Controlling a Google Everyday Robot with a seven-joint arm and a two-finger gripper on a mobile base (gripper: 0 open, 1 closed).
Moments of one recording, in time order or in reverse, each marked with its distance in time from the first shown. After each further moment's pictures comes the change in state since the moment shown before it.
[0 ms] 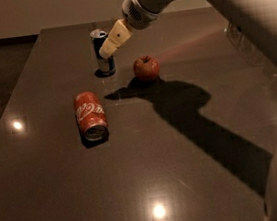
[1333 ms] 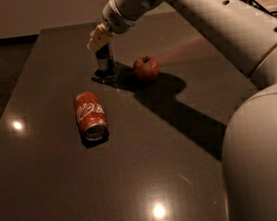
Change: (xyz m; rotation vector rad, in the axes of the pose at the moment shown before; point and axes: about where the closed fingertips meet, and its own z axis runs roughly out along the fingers) arm -0.041 0.000 0.062 -0.050 -0.086 -0.001
